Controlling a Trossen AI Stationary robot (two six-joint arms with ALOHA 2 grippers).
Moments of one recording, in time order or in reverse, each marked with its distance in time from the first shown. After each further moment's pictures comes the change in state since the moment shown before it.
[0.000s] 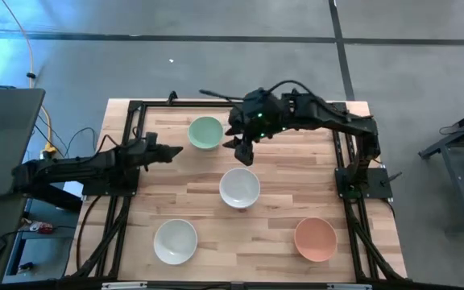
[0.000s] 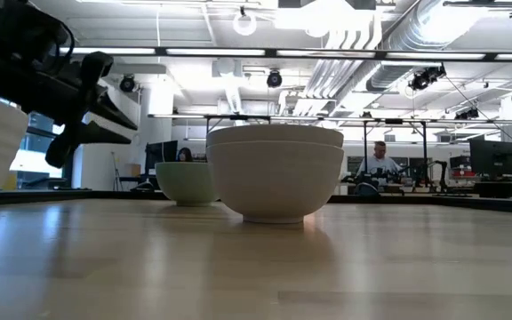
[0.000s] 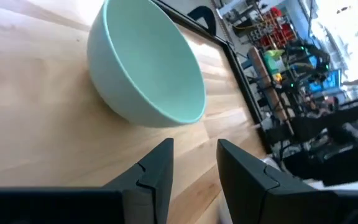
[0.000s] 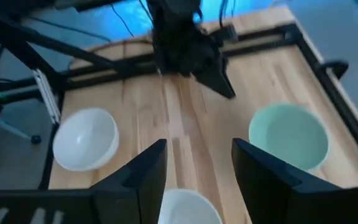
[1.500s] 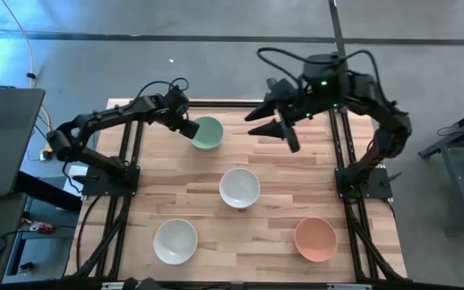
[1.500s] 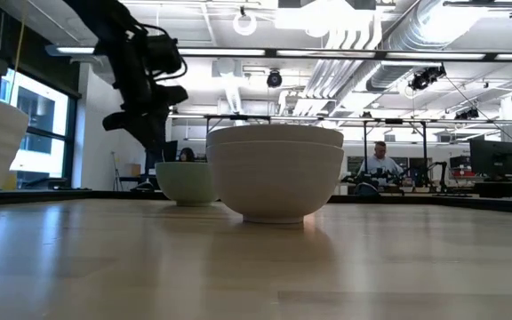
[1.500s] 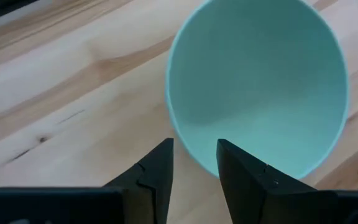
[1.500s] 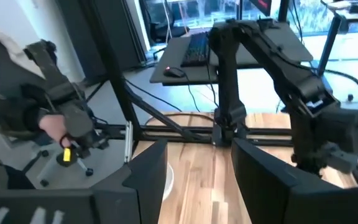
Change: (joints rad) left arm 0.398 0.950 0.883 -0.728 0.228 0.674; right arm -0.051 -0.204 0.057 0.095 -0.298 -0.126
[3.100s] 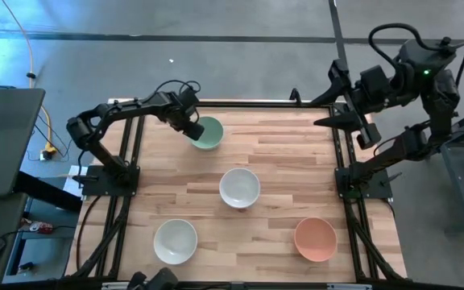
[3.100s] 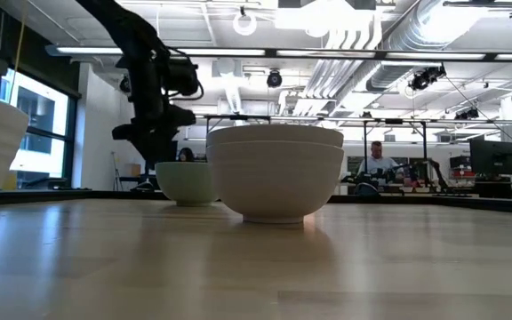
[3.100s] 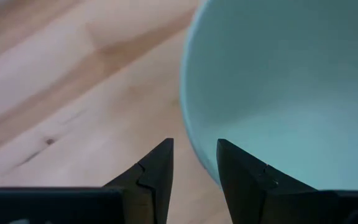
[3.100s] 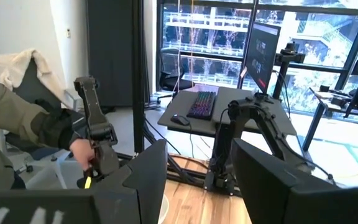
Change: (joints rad) left arm -0.008 0.210 0.114 -0.101 -0.045 0.055; right arm 0.027 -0.269 0.000 -0.025 -0.012 -0.138
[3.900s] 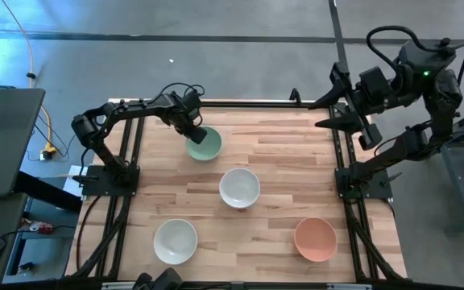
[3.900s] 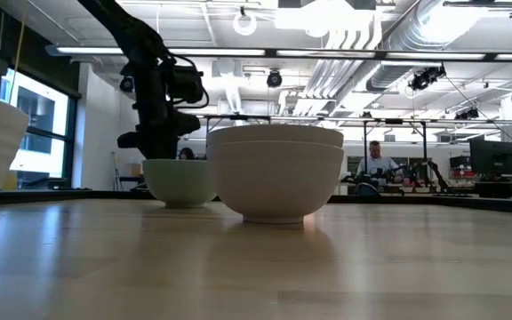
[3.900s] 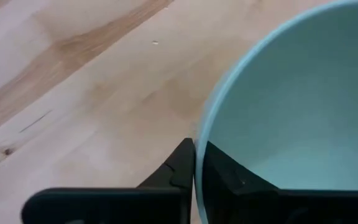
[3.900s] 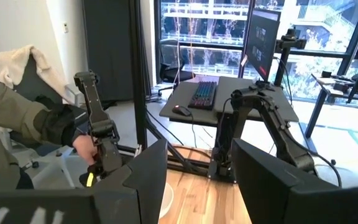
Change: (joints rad) left arm -0.018 0.044 0.000 0.027 0.058 0.016; right arm 0.000 -0.007 -0.001 -0.050 0.009 0.025
